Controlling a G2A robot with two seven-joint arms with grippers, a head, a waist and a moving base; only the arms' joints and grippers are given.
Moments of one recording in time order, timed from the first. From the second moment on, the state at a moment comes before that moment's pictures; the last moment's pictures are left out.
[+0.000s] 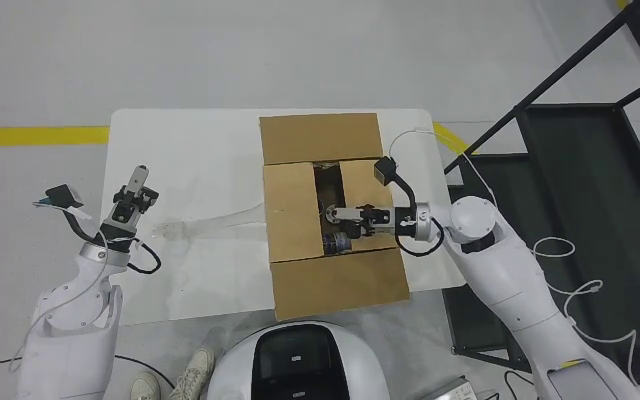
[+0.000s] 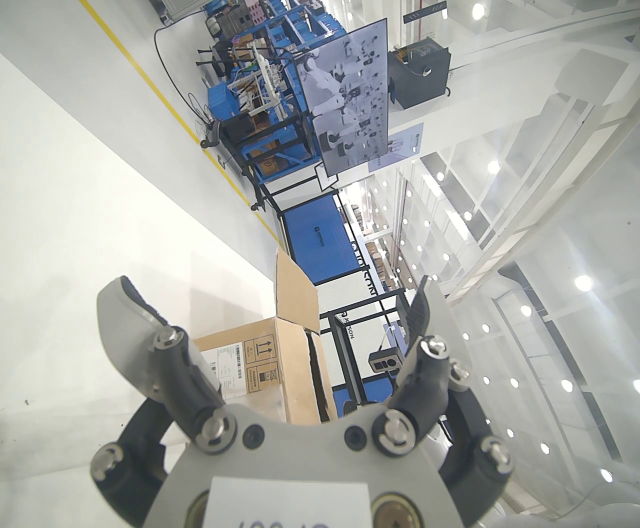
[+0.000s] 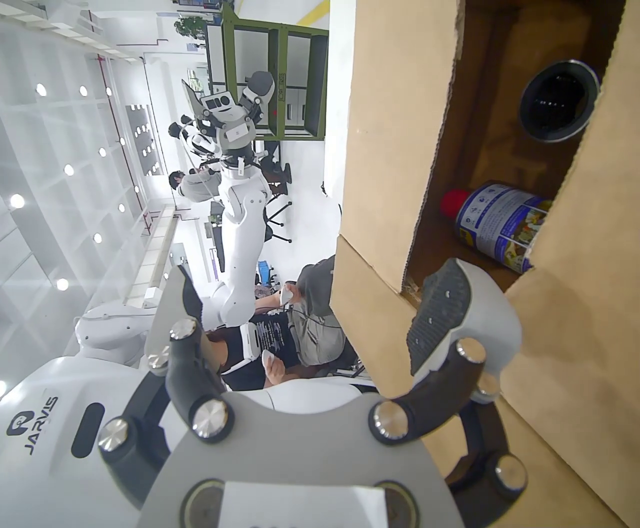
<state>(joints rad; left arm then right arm) 1.48 -1.17 -1.64 -1.61 -0.03 -0.39 -0.35 -1.17 -0.99 1.20 -1.55 0.34 -0.11 1.07</state>
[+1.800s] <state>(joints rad) 1.16 -1.08 -1.66 -1.37 -0.37 -0.37 -1.38 -1.08 -1.03 1.04 -1.48 0.26 -0.03 0.98</state>
